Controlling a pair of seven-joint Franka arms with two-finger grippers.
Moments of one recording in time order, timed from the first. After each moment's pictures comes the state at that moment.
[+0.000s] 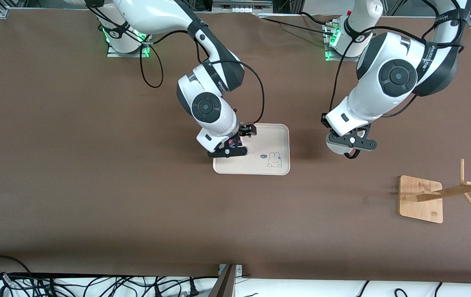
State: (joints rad) left arm -0.11 0.22 -0.25 -1.75 0.00 1.83 -0.18; right arm 0.80 0.77 -0.15 -1.19 0.37 1.95 0.51
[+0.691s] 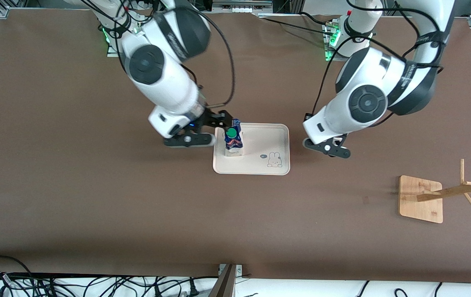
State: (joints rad) left arm -0.20 0.42 -0.26 -1.51 0.00 1.64 -0.18; right arm 0.80 0.52 -0.34 -1.18 0.33 1.73 0.51
